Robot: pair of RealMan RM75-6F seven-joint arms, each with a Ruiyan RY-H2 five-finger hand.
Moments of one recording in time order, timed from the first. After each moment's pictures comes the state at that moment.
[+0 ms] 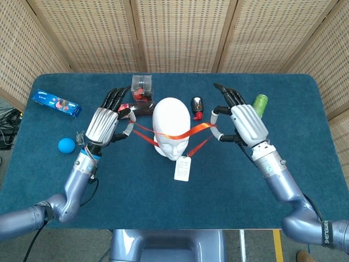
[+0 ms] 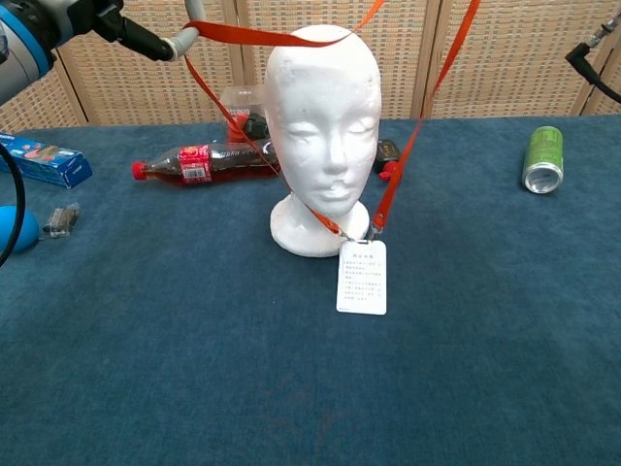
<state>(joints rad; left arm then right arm) -0.77 -1.50 -0.33 -1.50 1.29 1.22 0.12 0.75 -1.05 0.39 -1.90 -1.08 1.07 0.12</state>
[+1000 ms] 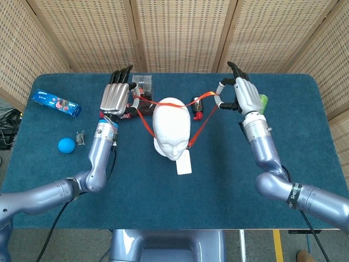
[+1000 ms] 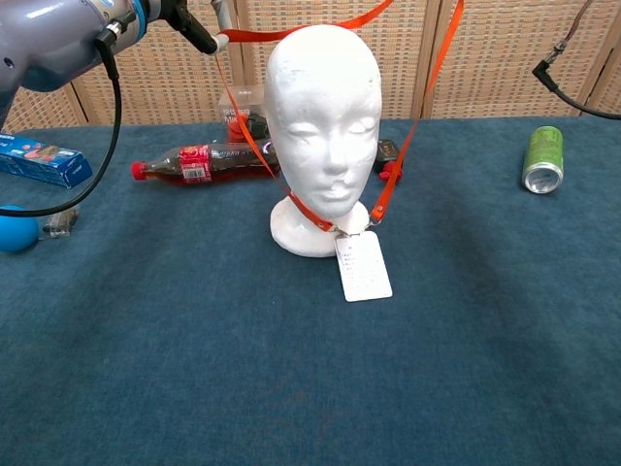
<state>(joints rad) -1.04 -1.60 -0.49 -1.26 0.73 1.00 0.47 0.96 -1.26 0.47 -1.52 -0.61 0.93 -0.02</state>
